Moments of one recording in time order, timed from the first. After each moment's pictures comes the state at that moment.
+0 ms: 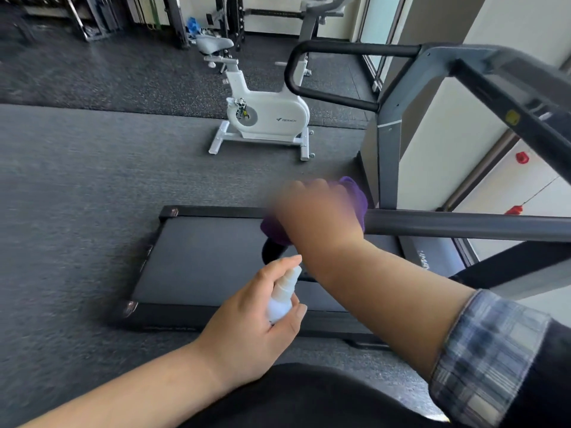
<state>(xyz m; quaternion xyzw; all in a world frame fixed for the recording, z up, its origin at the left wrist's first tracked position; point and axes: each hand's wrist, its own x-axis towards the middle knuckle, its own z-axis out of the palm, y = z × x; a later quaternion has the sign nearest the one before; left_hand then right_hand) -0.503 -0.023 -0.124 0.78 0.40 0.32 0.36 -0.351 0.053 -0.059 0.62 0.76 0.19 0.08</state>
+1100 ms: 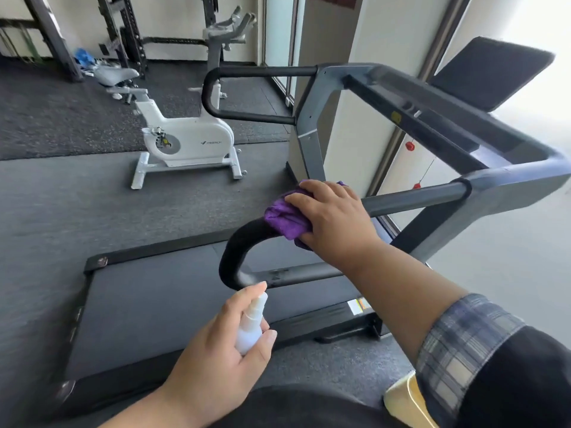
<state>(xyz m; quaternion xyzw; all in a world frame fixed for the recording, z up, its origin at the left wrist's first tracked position) -0.522 -0.031 -0.126 0.82 0.31 0.30 0.37 -0.261 0.008 -0.064 0.71 0.67 0.15 -0.13</state>
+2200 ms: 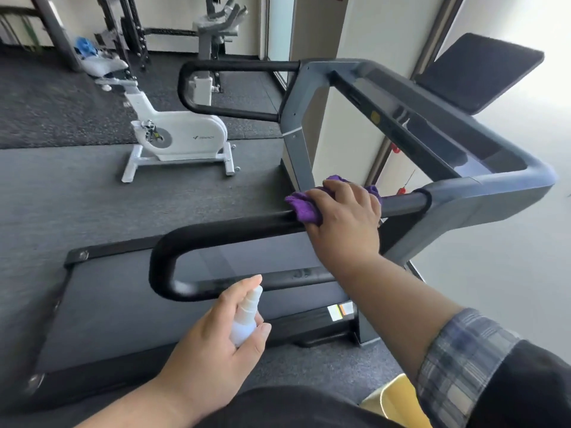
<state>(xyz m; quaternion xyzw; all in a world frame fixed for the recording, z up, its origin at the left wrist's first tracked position) -0.410 -0.051 -0.124 0.81 0.35 0.27 0.39 -0.152 -0.020 -0.075 0.78 0.58 0.15 -0.19</state>
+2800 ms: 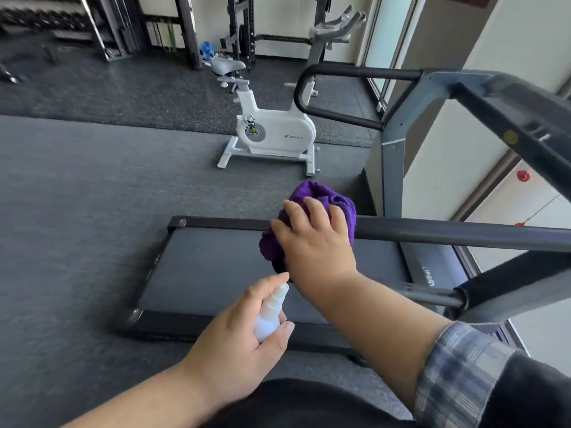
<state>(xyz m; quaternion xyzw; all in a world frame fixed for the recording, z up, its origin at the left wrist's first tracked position) -0.532 -0.048 -0.125 0.77 0.43 0.32 0.36 -0.361 0.031 -0.099 0.59 0.77 0.23 -0.10</state>
